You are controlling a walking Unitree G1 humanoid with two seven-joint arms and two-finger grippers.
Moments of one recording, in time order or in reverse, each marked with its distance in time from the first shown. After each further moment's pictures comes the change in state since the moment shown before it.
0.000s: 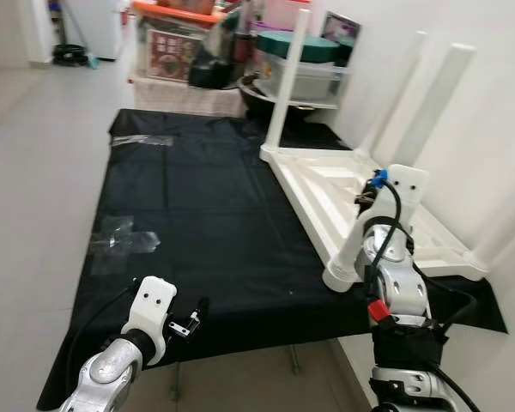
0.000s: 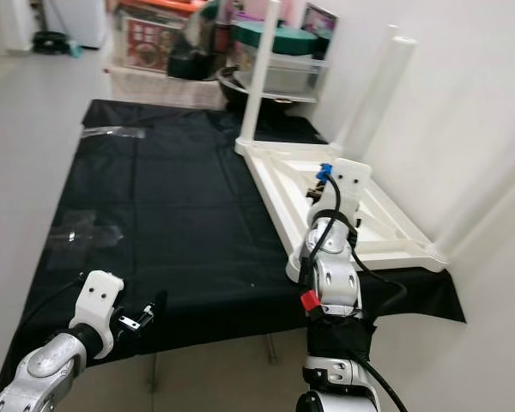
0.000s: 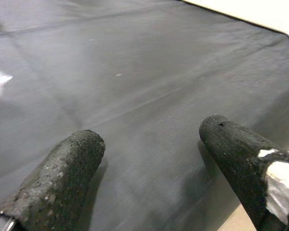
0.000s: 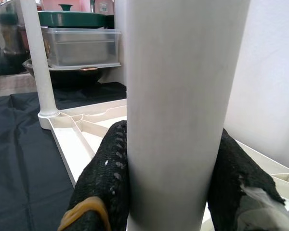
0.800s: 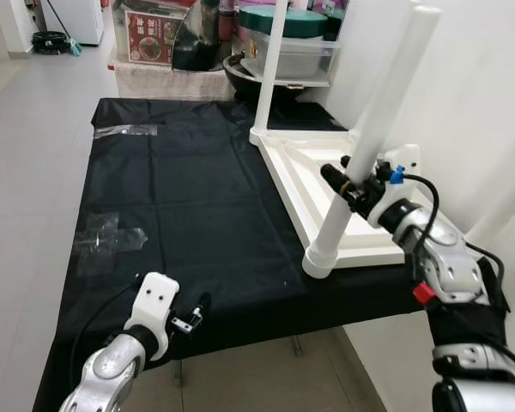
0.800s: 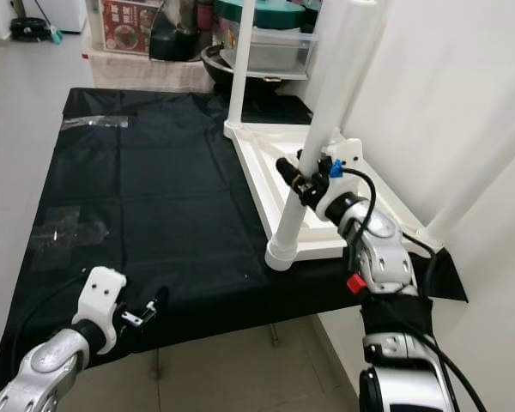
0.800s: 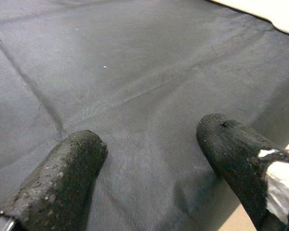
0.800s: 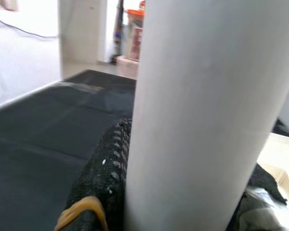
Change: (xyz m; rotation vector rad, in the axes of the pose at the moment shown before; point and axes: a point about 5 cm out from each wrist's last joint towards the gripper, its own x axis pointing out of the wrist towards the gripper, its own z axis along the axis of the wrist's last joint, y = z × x) left arm 0.001 0.001 0.002 0.002 -0.006 0.005; right arm 0.026 -0.019 0.024 -0.121 -0.135 0.735
